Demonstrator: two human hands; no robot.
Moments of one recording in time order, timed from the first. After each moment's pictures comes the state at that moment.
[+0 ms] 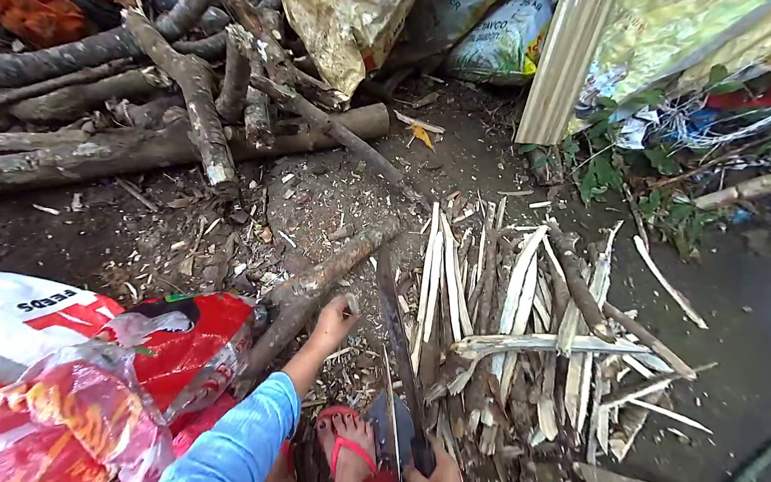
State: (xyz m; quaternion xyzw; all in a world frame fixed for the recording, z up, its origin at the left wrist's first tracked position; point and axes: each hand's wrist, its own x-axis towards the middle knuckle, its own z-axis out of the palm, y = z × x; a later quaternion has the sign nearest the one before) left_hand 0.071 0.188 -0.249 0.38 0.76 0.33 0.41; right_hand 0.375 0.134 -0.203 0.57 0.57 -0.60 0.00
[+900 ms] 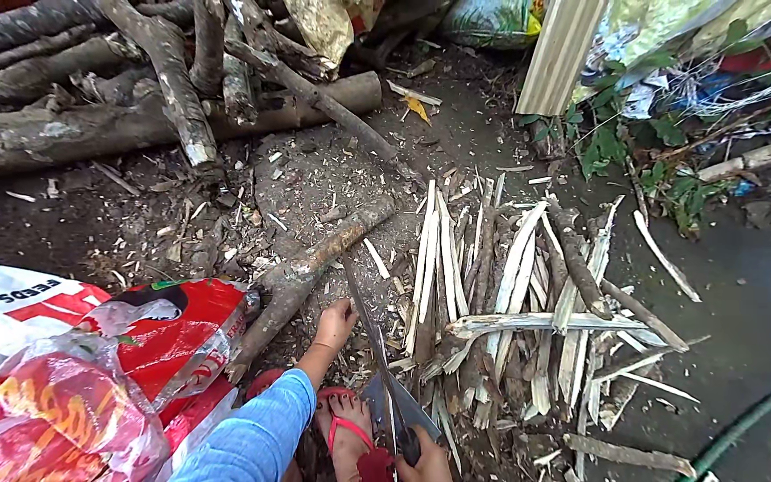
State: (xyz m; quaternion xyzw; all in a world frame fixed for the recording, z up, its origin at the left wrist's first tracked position) left_hand 0.106 0.181 -0.274 0.38 0.82 0.22 0.38; right_hand 0.377 0.125 -0.211 0.55 0.64 -0.53 0.11
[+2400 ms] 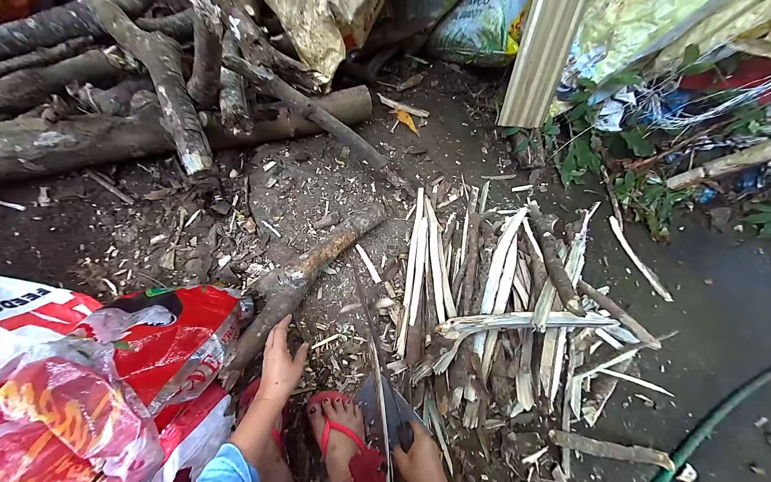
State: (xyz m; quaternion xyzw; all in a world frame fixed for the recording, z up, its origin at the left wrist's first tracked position) left_hand 0.093 0.087 -0.247 0.29 0.86 0.32 0.26; right_hand 0.380 0.133 -0.241 0.59 0.61 -0.49 0.20
